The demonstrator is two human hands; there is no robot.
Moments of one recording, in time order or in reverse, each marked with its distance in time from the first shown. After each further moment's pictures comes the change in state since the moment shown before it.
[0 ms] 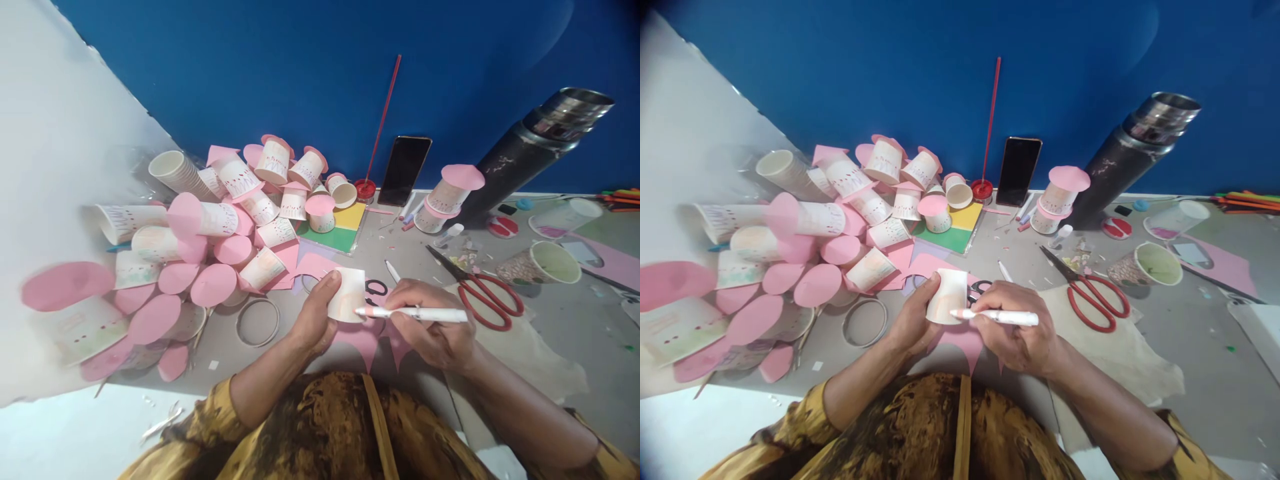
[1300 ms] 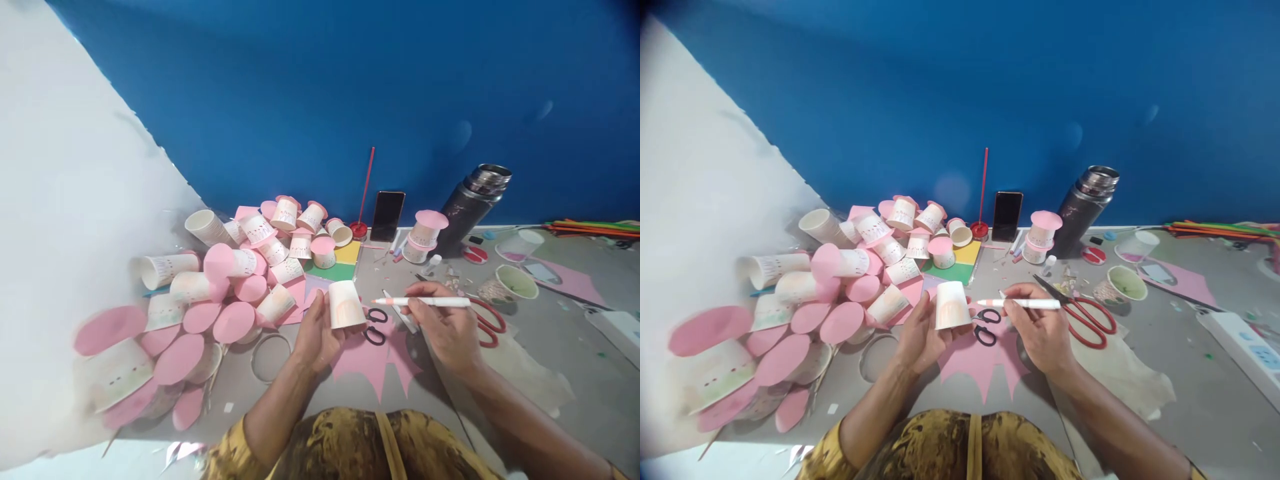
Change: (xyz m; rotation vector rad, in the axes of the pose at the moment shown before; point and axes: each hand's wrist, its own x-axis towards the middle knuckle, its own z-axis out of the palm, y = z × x) left_hand -0.006 0.035 0.000 -0.121 -0.178 -0.053; right_hand -0.002 -0.007 -0.002 0.056 0.416 0.385
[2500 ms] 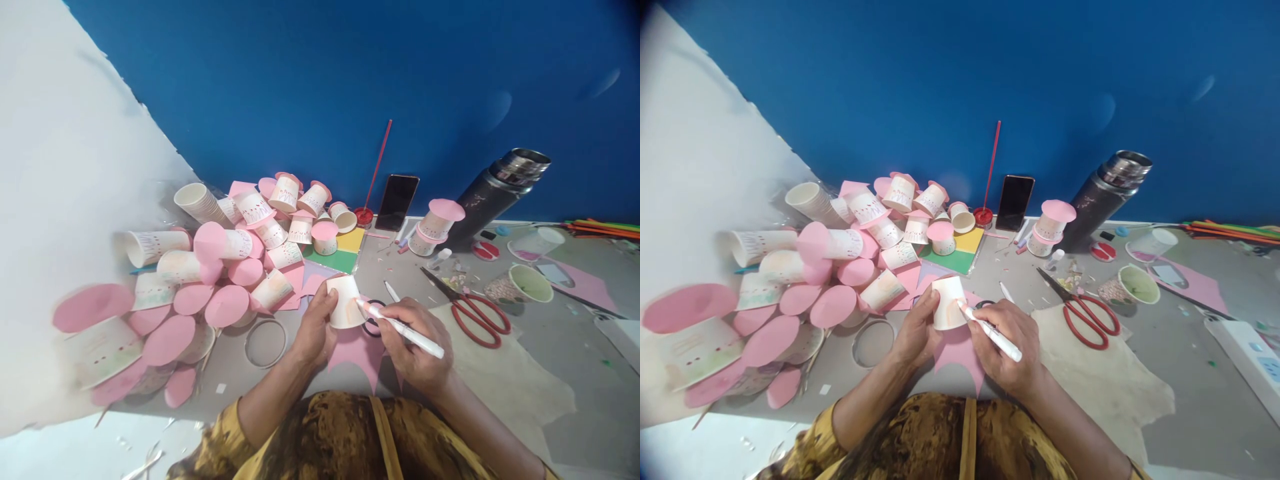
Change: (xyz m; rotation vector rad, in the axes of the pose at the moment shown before) left_hand 0.000 -0.012 0.004 0.091 0.065 0.183; right_hand -0.013 -0.007 0.030 -0.358 -0.087 -0.524
